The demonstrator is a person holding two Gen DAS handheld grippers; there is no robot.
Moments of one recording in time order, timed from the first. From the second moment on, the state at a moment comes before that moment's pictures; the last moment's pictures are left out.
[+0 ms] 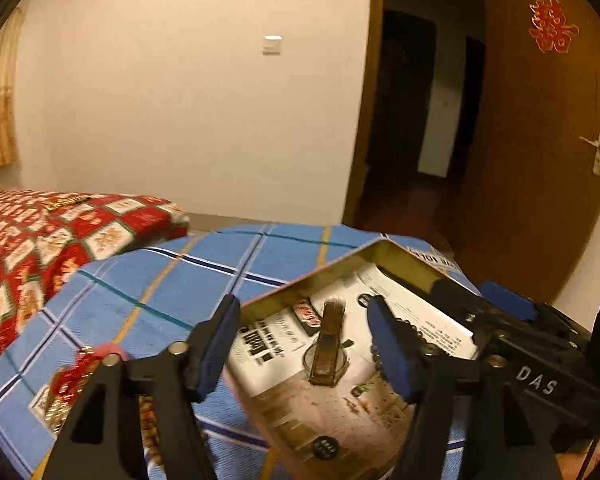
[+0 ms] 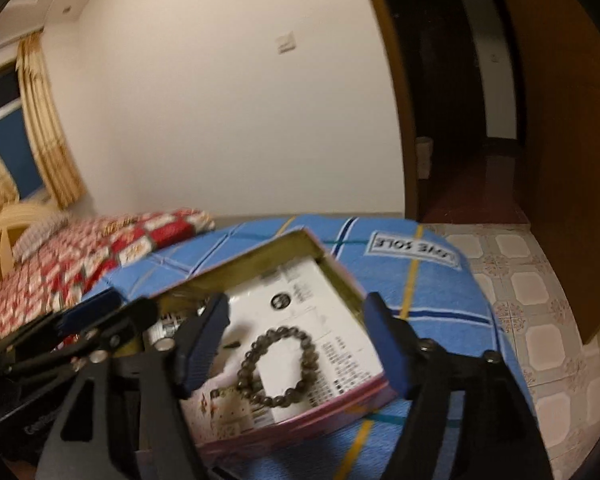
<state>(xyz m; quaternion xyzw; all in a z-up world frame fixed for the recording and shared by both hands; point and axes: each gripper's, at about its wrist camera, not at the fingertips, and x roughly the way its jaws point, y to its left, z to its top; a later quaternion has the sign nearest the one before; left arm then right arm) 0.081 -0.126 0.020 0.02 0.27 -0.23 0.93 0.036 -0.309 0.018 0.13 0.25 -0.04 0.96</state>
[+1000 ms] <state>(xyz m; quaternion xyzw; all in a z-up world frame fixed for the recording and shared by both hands) 0.047 -0.023 0.006 0.05 0.30 -0.09 0.95 -0.007 -0.221 0.019 0.09 0.24 -0.04 0.97</state>
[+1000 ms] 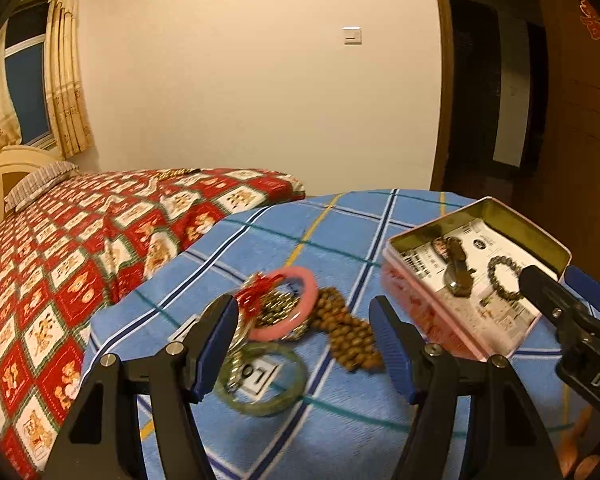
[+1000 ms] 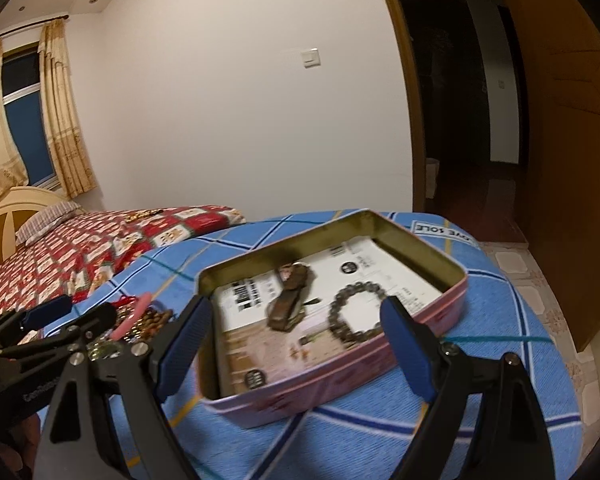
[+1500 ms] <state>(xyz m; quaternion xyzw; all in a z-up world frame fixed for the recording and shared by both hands) 0.053 0.077 -0.012 -0.02 0.34 -0.01 0.94 -0.003 -0.147 0.010 0.04 0.28 0.05 0.96</state>
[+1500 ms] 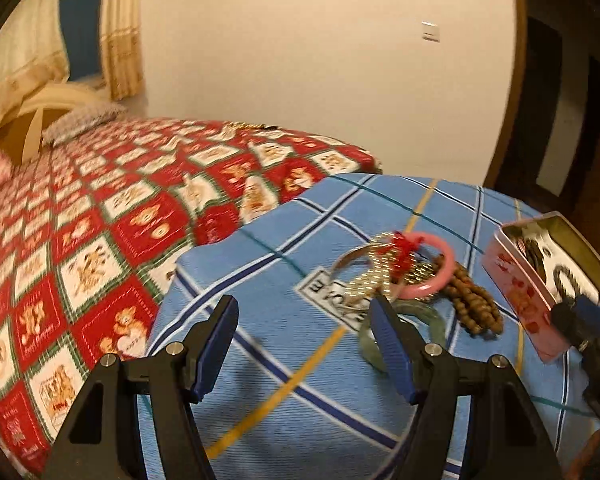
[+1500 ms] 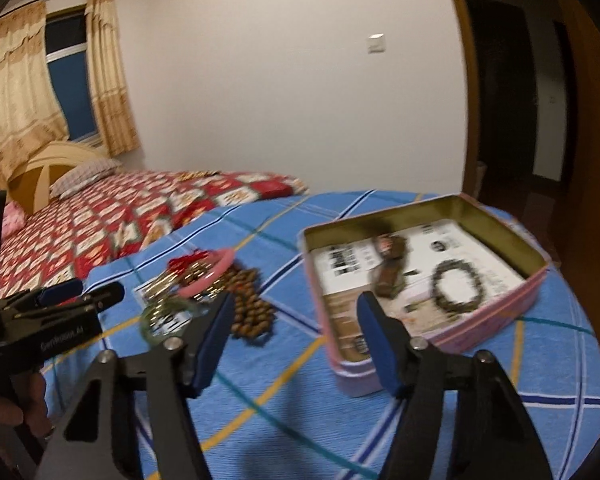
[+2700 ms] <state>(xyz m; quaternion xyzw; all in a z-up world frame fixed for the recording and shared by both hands) 0.063 0.094 -0.024 -0.05 0.37 -0.02 0.93 0.082 -0.086 -0.025 -0.06 0.40 0.07 0.91</state>
